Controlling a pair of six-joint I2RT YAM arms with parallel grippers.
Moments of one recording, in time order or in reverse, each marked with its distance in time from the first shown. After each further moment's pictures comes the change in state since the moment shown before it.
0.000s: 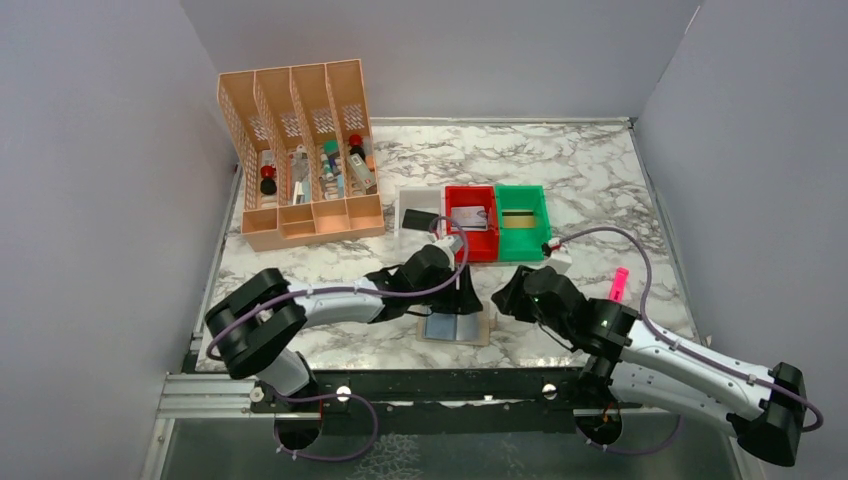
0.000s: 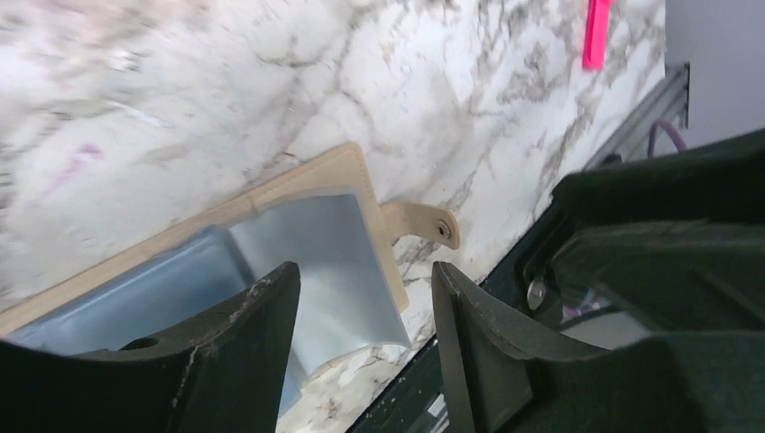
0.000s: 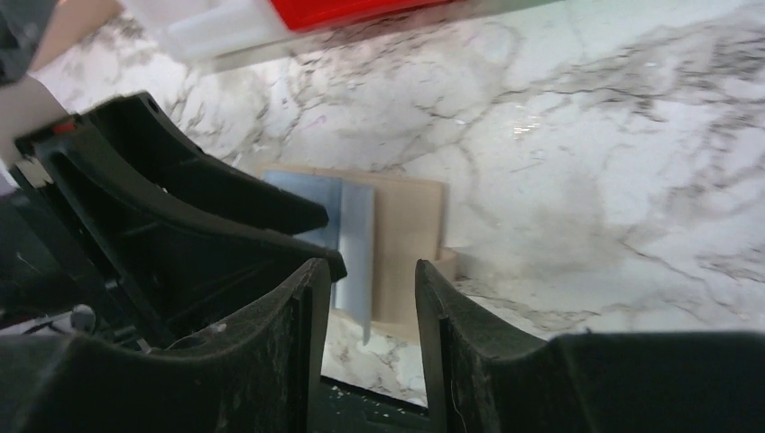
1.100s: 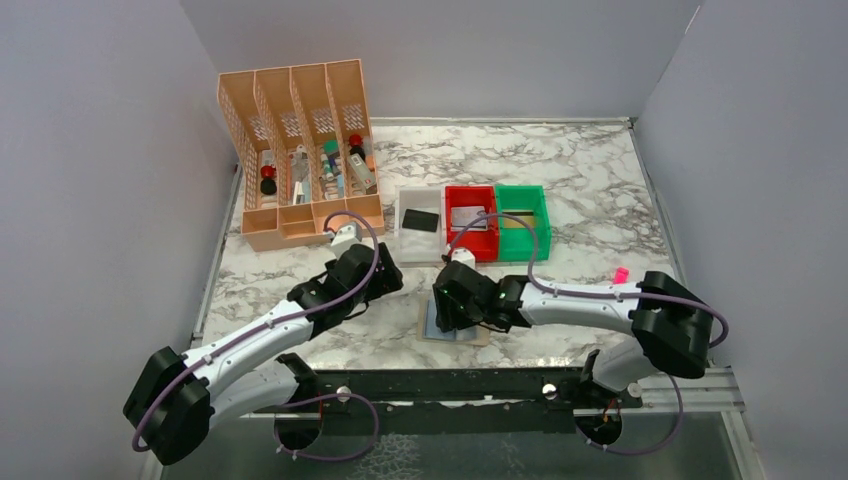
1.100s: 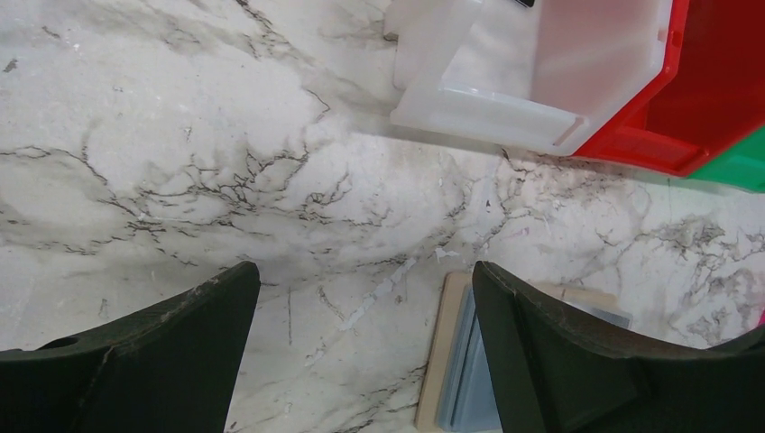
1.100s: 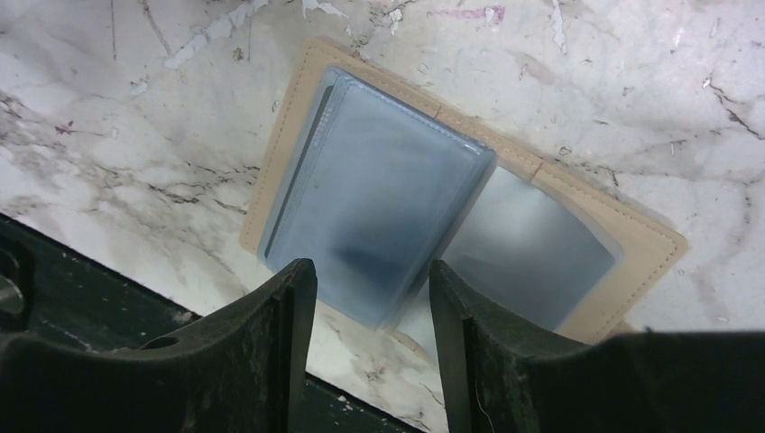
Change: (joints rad) left arm 0.251 -0.590 -0.194 -0.505 -0.546 -0.032; right arm 0.140 0.729 0.272 0.209 -0.248 -0.256
